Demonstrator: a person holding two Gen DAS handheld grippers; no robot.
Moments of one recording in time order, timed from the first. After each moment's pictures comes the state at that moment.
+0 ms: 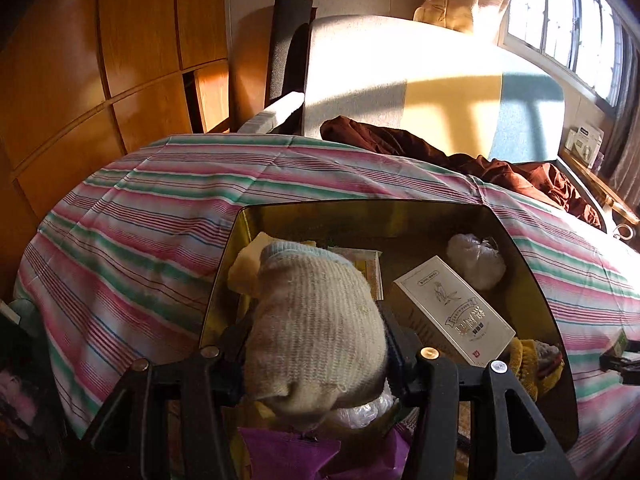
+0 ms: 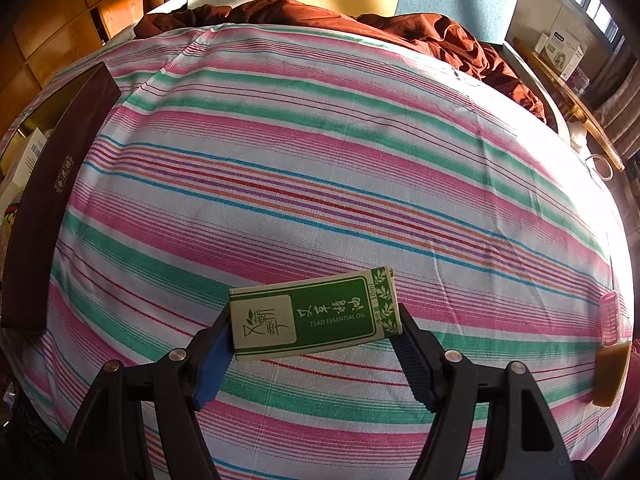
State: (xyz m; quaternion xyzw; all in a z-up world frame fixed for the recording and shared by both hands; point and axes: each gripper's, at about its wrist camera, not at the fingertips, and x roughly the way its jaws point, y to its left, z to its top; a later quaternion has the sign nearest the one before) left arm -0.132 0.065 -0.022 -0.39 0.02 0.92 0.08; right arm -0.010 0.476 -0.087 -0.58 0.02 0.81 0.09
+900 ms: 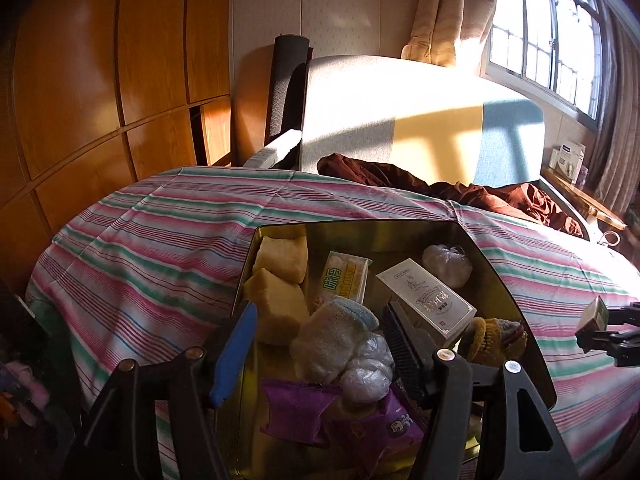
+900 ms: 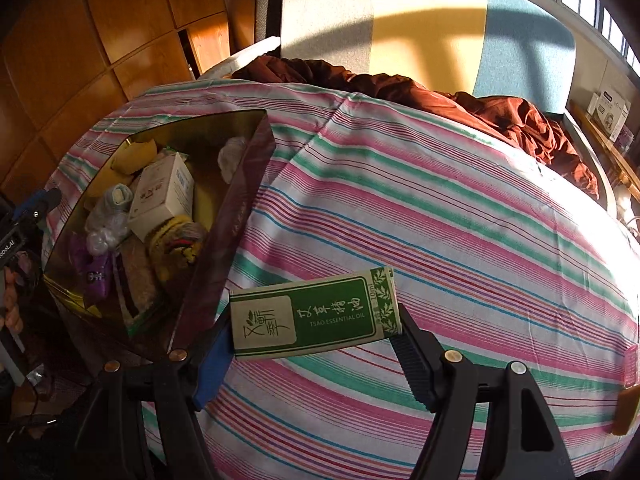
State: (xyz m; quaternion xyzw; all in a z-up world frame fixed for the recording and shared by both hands) left arm -0.060 0.045 0.006 -0.32 0.02 0.94 0.10; right arm -0.014 0.342 -0.011 -0.49 0.02 0.87 -0.05
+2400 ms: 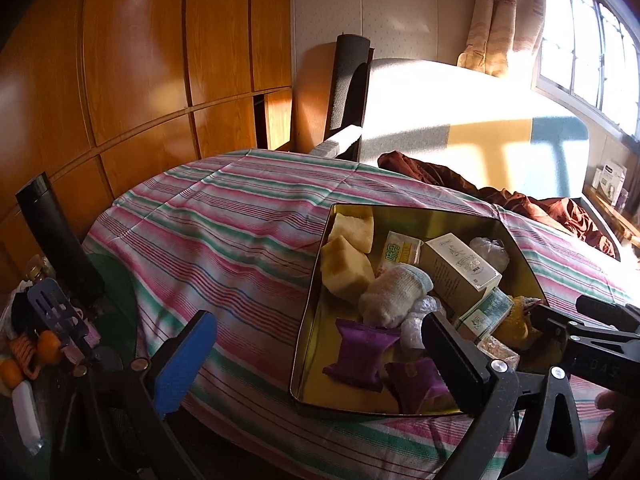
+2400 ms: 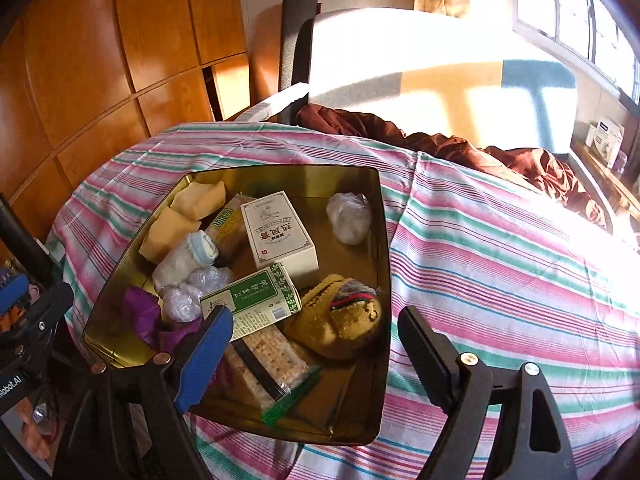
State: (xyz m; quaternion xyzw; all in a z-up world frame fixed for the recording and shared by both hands) left arm -0.006 0.006 0.012 -0.33 -0.01 0.94 -0.01; right arm -0.018 0.235 -0.006 -0.41 0.03 0.91 -0.01
